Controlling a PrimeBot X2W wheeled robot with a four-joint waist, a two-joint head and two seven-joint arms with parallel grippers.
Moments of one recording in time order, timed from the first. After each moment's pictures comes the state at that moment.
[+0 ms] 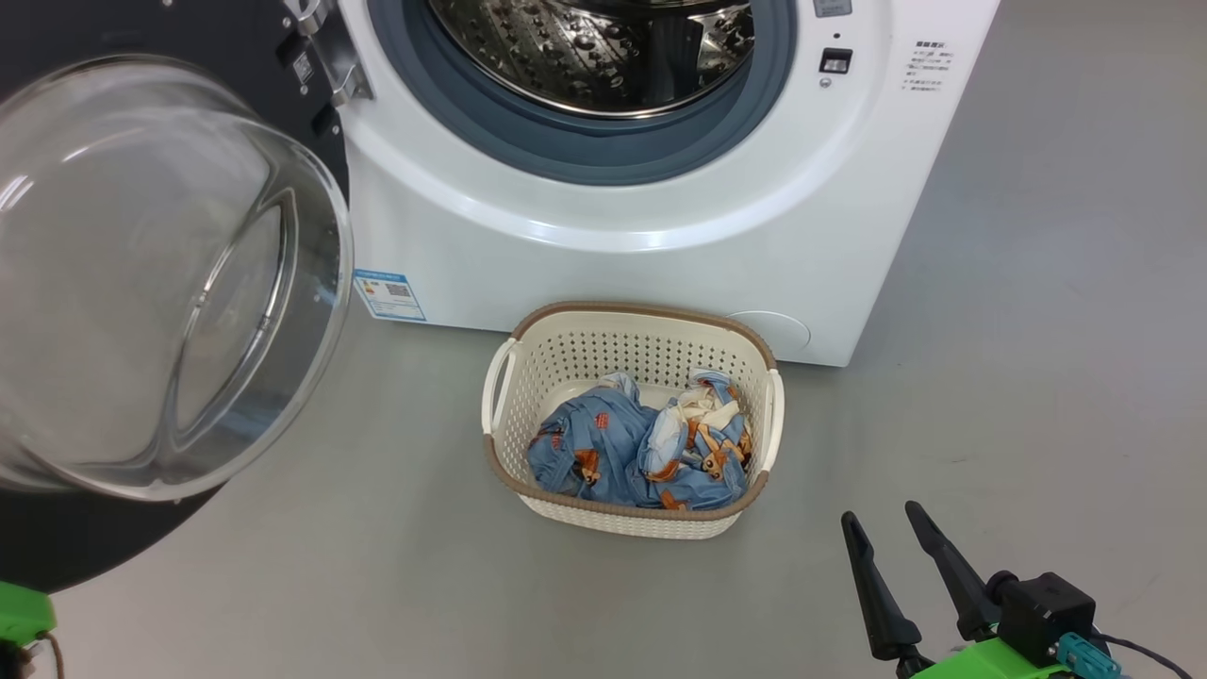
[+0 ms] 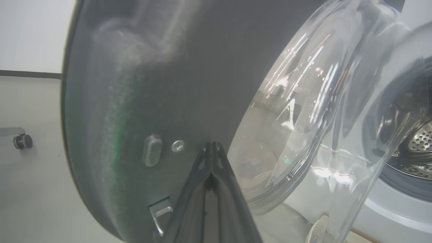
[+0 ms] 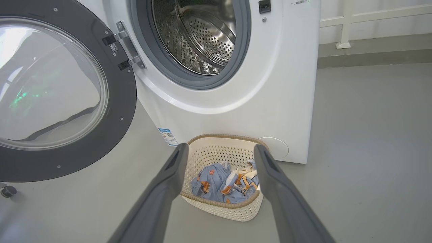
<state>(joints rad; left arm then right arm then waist) -0.36 0.17 0.53 0.61 -0.25 -0.11 -0.26 0.02 -0.05 0.08 0.17 0.25 0.12 -0.25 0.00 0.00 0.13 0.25</state>
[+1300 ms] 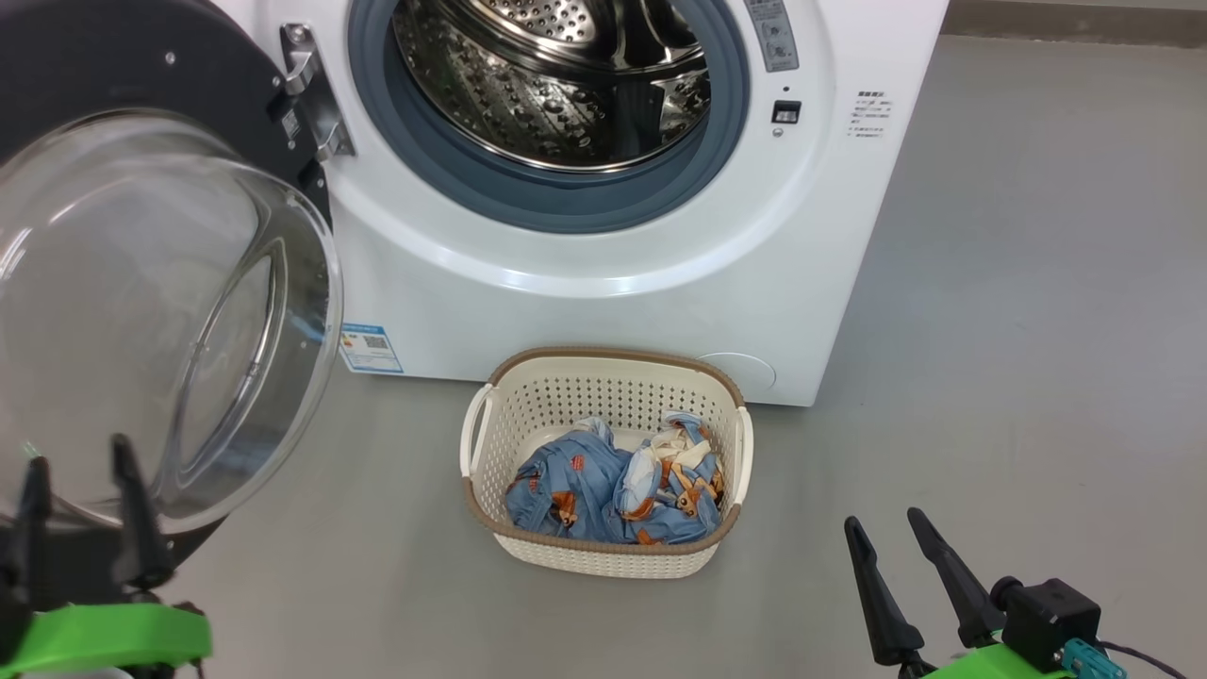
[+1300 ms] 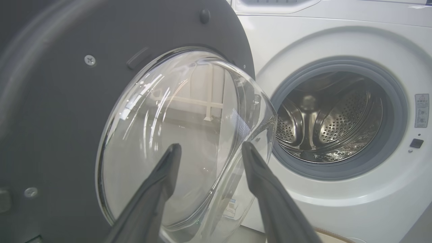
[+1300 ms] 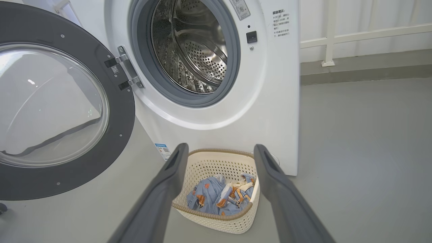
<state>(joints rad) -0.12 0.07 0.27 0.16 -0.23 -0.13 -0.26 0.03 -0.05 0.08 0.17 0.28 0.12 -0.25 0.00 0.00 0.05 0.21</state>
